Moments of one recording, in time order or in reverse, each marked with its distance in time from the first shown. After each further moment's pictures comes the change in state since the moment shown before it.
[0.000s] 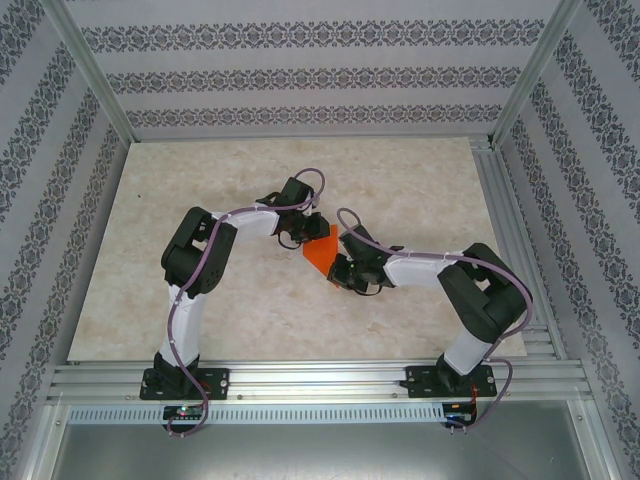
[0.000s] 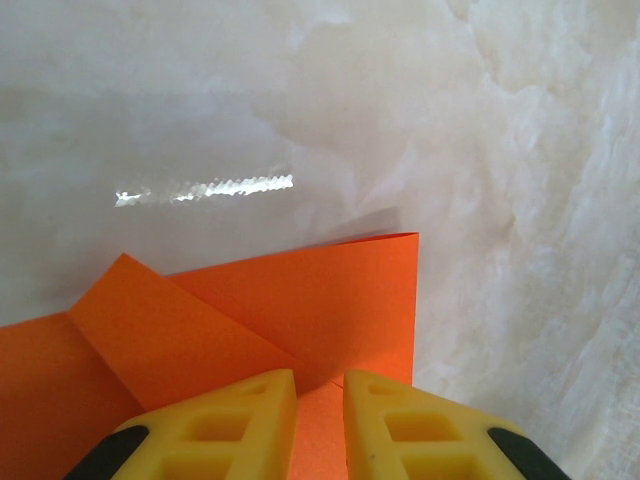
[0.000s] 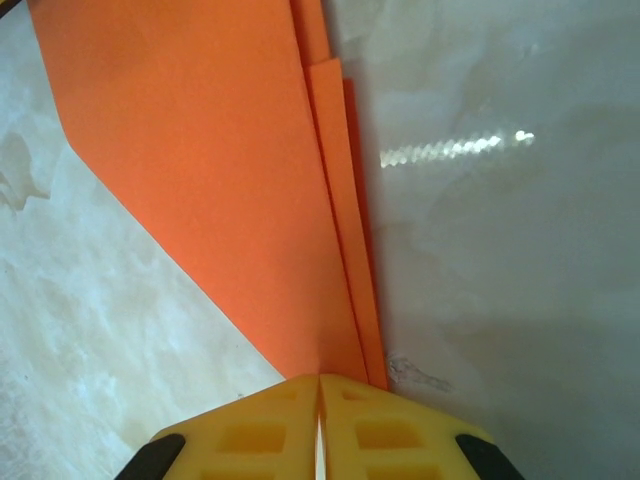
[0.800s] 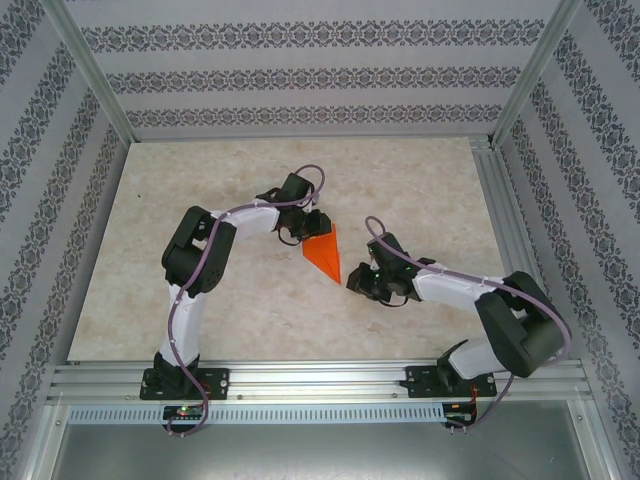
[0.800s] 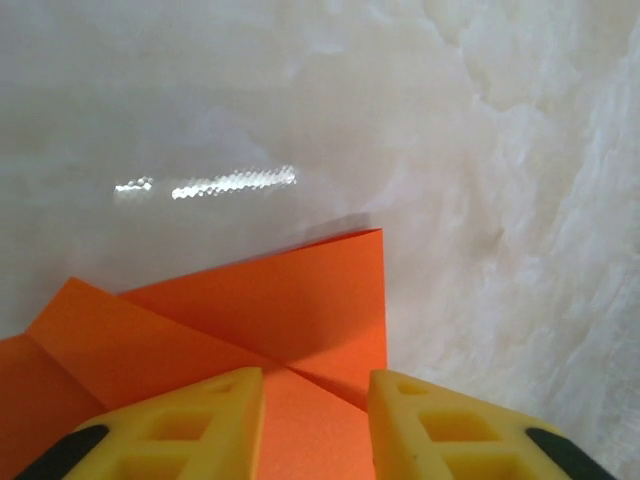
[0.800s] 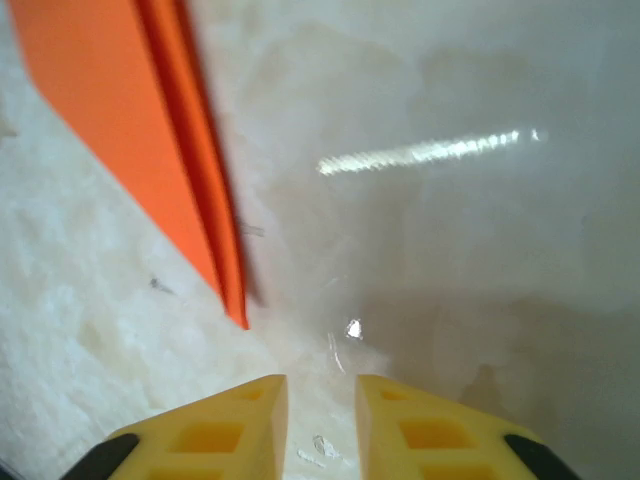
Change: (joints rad) left arm 0.010 0.003 0.060 -0.067 0.011 -0.001; right arm -0.116 -0.269 -0.173 -0.090 -0.066 -0.124
